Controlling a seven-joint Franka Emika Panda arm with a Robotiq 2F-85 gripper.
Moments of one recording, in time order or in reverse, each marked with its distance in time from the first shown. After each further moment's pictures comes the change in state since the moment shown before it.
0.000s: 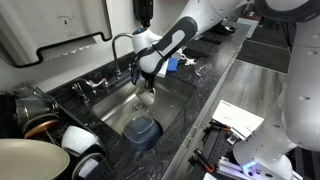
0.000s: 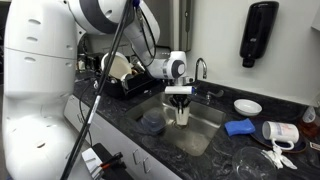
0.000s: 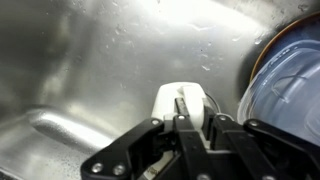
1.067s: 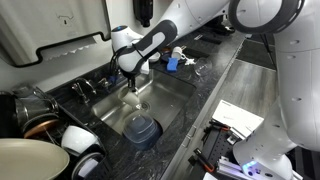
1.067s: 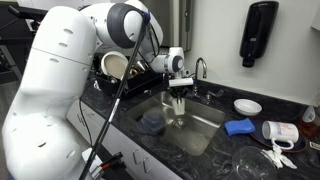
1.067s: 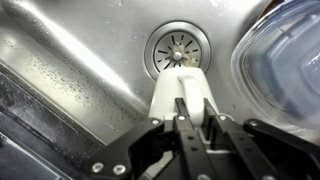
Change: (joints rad) arm 0.012 0.175 0.088 0.290 -0.001 -0.061 -0.218
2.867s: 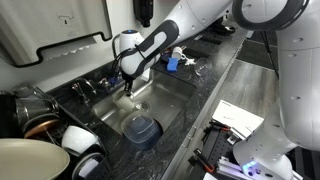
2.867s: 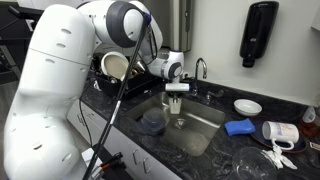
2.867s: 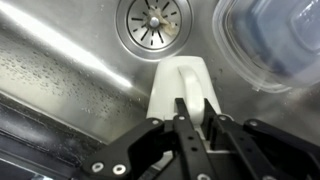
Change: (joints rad) arm -0.059 -0.024 0.065 -0.121 0.181 0.237 -0.018
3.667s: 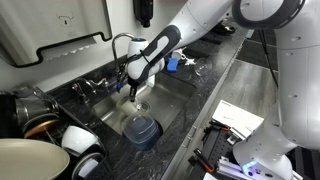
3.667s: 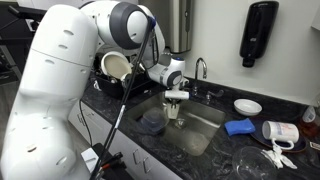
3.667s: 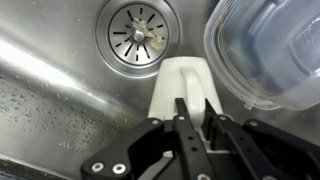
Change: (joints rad) arm -0.067 0.014 0.047 -0.090 0.072 0.081 -0.086
